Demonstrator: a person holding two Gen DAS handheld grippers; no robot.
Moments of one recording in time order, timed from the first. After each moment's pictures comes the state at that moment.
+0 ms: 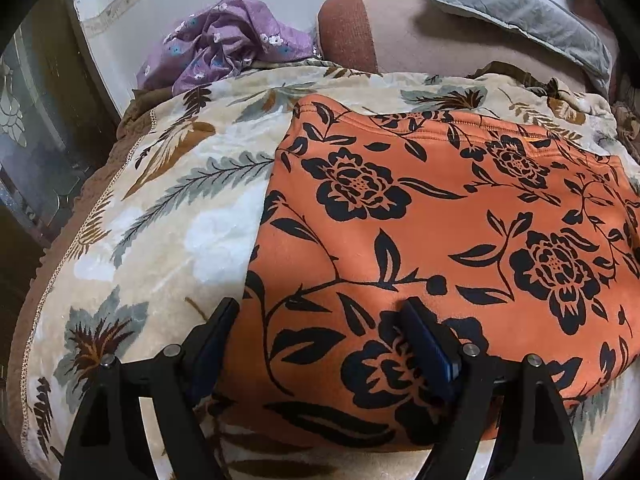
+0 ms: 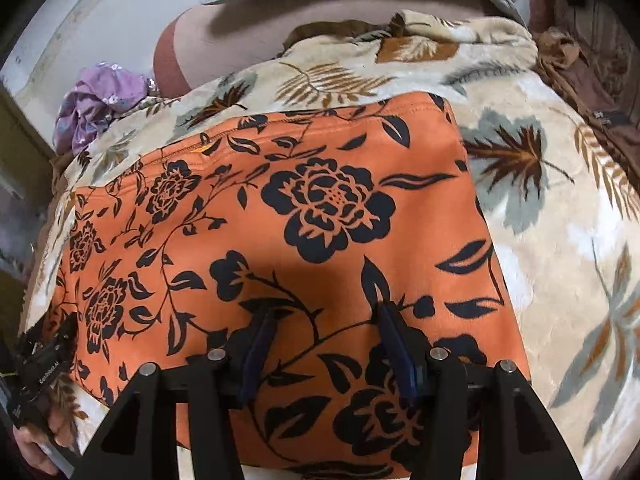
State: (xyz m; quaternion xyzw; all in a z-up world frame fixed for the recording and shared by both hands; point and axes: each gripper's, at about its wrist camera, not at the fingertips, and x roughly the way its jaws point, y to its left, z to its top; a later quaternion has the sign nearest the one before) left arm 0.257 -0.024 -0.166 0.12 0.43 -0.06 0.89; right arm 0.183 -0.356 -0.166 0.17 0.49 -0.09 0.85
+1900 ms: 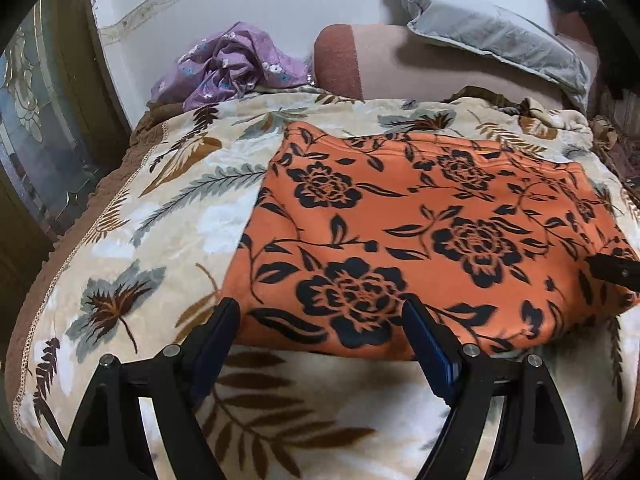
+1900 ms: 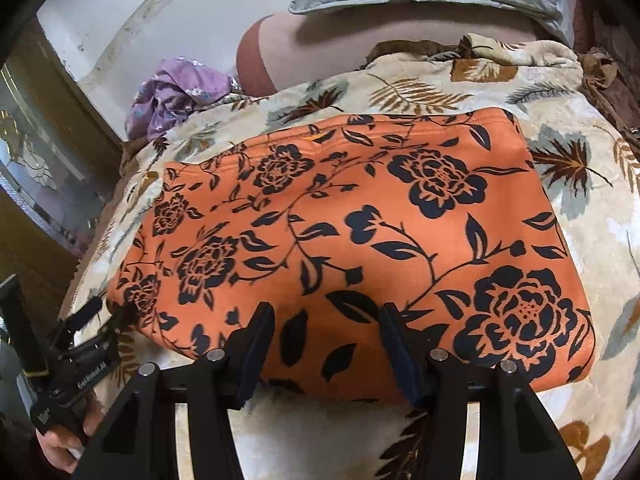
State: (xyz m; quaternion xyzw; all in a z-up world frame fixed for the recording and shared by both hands) left arm 0.187 -0.033 -0.136 0.10 0.39 -0.07 0.91; right arm 0.146 -0.298 -0.147 0.18 0.44 0.01 0.88
